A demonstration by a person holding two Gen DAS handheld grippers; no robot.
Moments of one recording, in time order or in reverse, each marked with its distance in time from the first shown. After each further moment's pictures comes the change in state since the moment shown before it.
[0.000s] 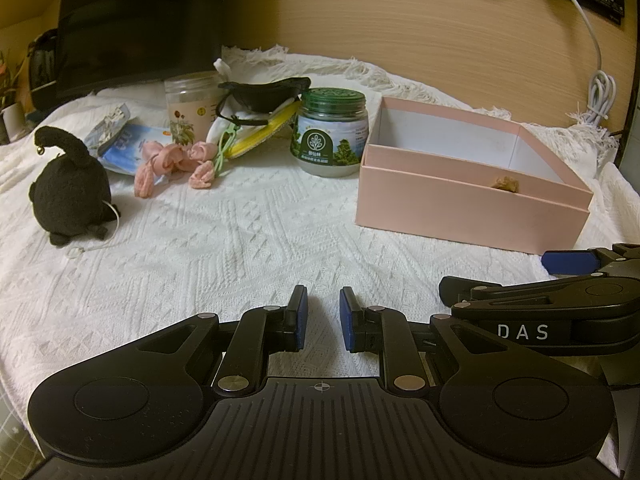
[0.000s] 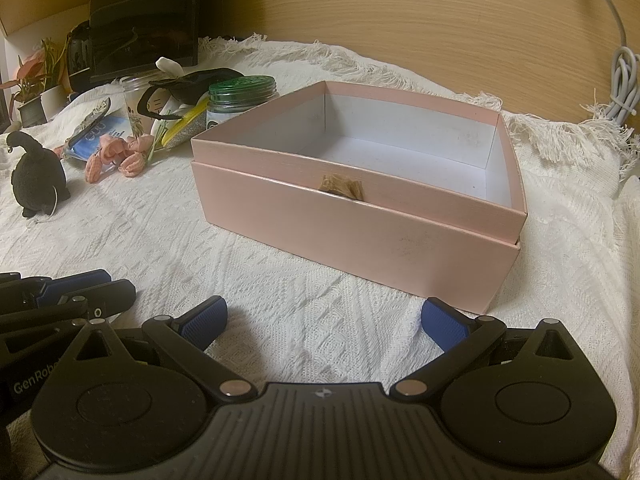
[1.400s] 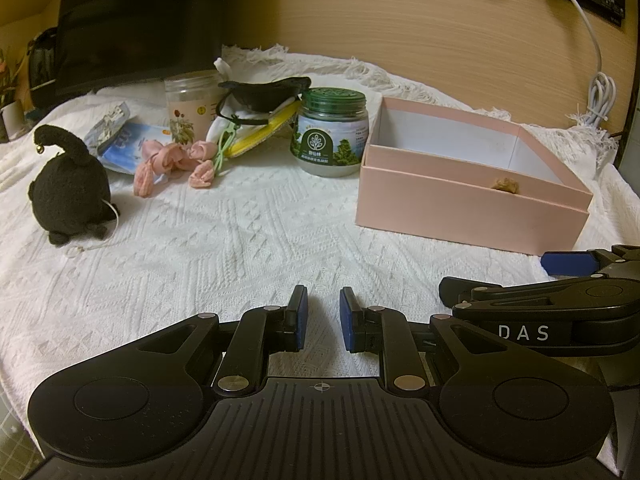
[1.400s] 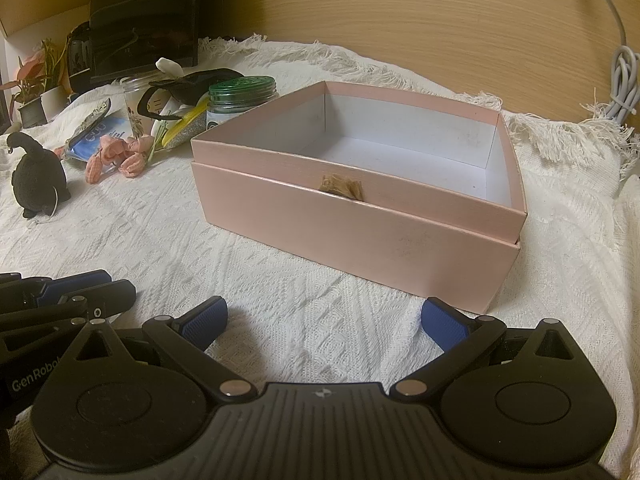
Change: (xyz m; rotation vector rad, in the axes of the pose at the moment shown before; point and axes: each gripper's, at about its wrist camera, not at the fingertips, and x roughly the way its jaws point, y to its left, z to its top) left arm 0.001 0.001 -0.001 -0.004 0.001 -0.003; right arm 0.000 0.000 0.000 0.001 0.000 0.001
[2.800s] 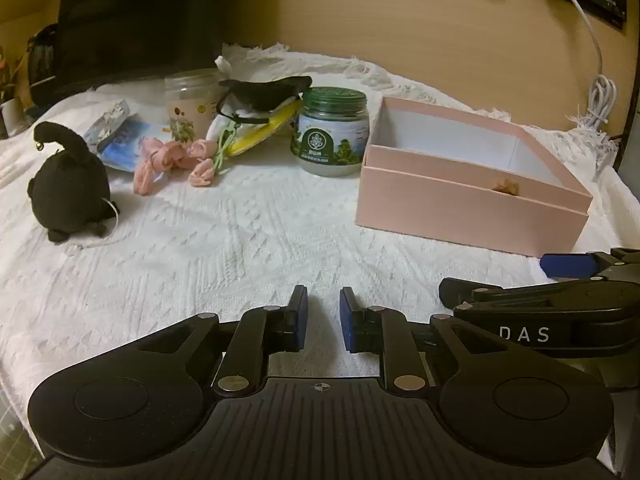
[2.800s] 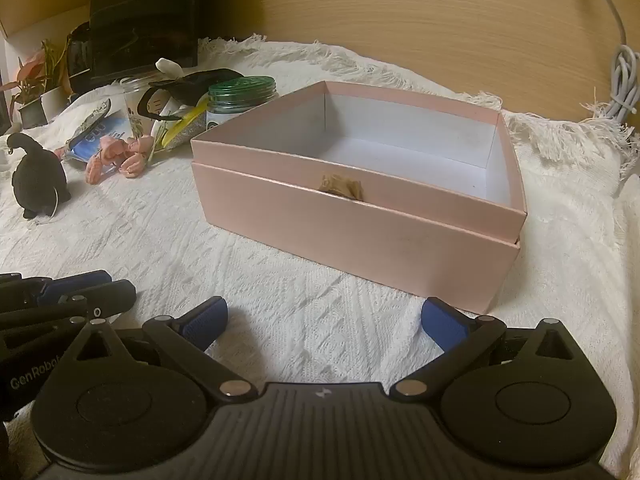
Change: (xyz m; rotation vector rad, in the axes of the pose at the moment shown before) left arm 0.000 0.001 0.000 -0.019 0.003 -0.014; right arm 0.000 -0.001 0.000 0.000 0.000 0.000
